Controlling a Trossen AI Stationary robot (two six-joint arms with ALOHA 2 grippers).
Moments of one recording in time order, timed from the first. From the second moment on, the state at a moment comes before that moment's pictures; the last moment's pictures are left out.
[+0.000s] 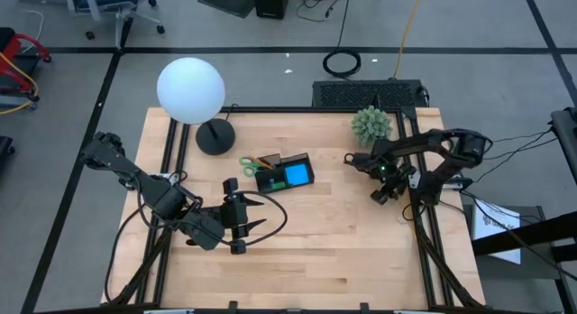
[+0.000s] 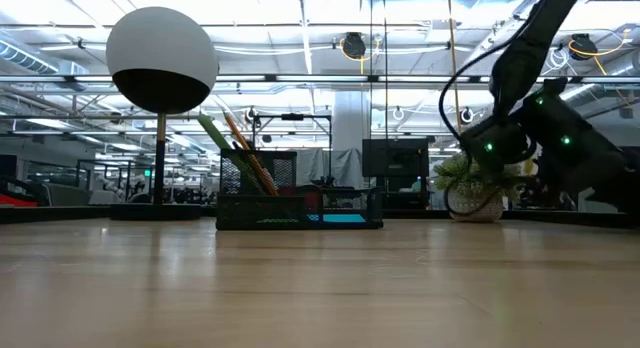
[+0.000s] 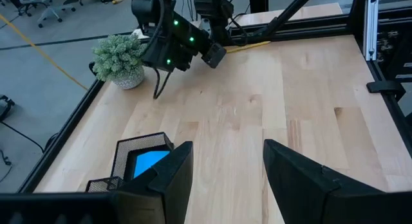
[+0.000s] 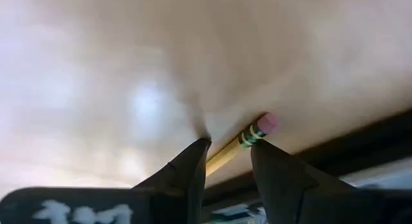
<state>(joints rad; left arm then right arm) -0.59 1.39 1.29 -0.57 -0.70 -0.30 -0.41 1.60 0.59 -1.08 -0.22 0.43</state>
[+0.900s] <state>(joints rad) -0.59 1.39 1.29 -0.57 -0.70 -0.29 -0.06 1.32 0.60 -0.56 -0.23 0.69</state>
